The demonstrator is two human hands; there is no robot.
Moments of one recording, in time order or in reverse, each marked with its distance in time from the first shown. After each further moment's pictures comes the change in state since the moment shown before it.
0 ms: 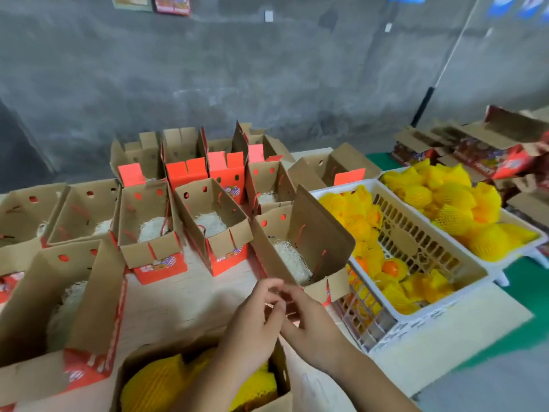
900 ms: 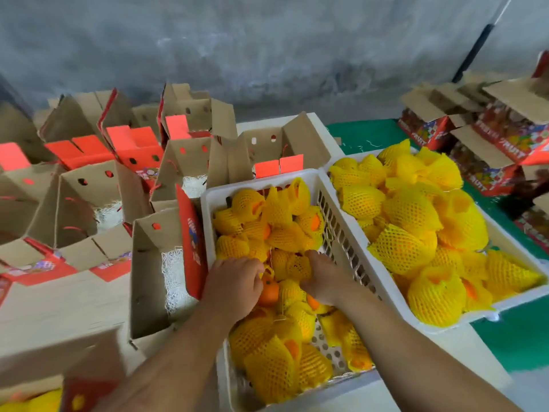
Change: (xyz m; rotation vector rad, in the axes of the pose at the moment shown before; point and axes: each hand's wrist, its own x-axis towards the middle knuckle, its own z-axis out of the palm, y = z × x) left_hand 0.256 0.054 0.250 0.953 0.003 0.018; right_hand 0.163 0.279 -0.324 -0.545 -0.348 0.359
